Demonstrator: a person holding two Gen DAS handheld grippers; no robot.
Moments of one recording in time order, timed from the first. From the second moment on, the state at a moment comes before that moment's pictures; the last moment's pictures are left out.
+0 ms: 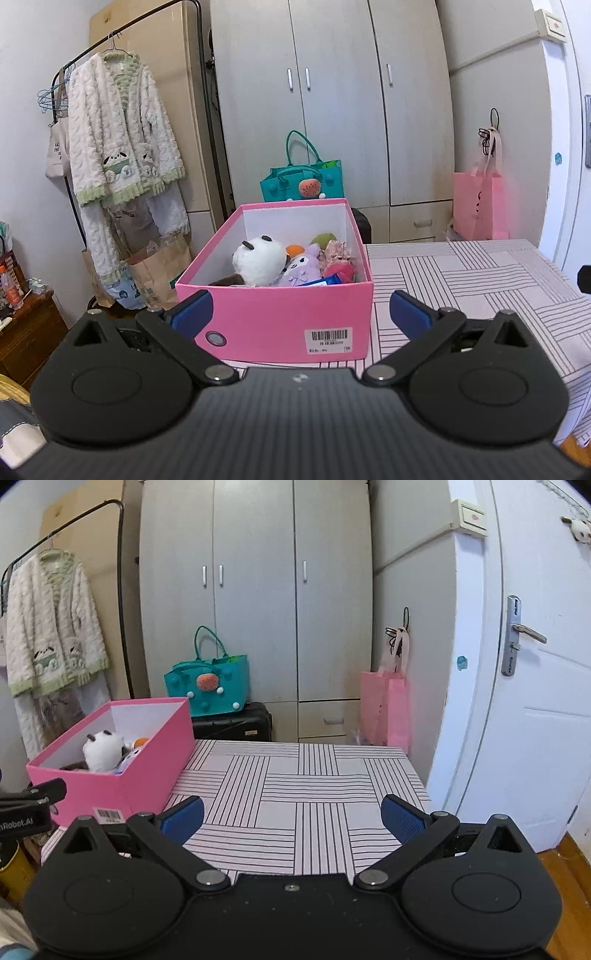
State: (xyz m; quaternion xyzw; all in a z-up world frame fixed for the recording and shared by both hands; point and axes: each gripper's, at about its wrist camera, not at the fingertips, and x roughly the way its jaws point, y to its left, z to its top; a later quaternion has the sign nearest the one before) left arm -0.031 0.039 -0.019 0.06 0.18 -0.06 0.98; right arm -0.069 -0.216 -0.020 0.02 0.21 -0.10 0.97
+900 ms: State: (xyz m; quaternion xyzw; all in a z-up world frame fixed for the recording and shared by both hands) left arm -0.025 0.045 -0.025 0.07 0.21 -0.07 0.97; right arm -0.064 -0.196 -0.027 -0.02 0.19 -0.10 0.98
